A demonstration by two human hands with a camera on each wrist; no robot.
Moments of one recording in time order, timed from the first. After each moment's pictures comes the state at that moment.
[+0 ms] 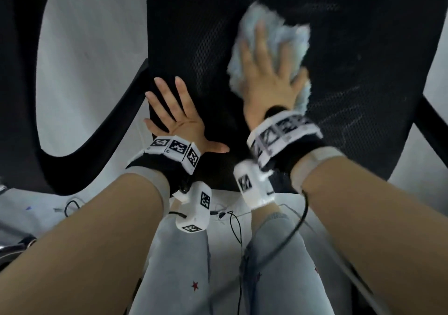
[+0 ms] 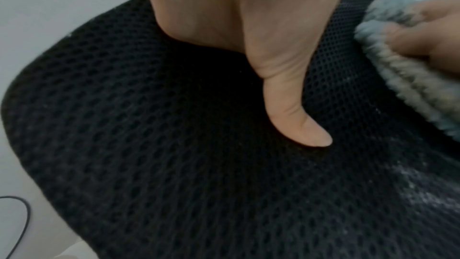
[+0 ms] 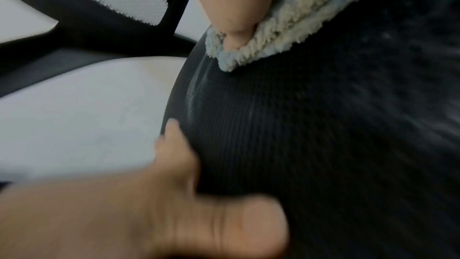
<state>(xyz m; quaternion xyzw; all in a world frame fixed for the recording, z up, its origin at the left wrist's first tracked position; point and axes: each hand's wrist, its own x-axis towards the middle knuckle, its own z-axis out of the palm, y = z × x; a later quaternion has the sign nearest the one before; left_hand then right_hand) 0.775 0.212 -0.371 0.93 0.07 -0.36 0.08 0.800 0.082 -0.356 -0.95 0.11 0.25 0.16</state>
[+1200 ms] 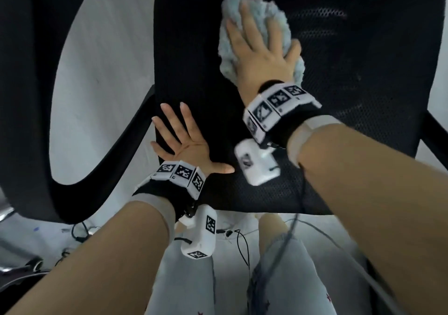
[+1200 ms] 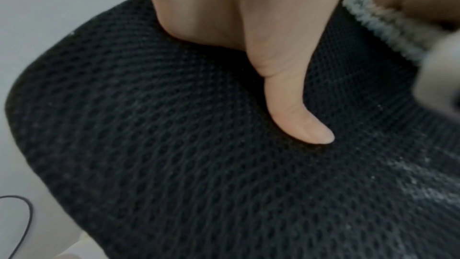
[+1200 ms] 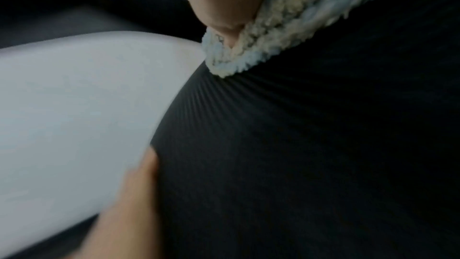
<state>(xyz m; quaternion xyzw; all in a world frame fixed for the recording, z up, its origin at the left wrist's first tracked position) 0.773 0.216 -0.378 0.92 0.08 -0.38 0.09 0.860 0.079 -0.366 -0.97 0.05 0.19 0.13</state>
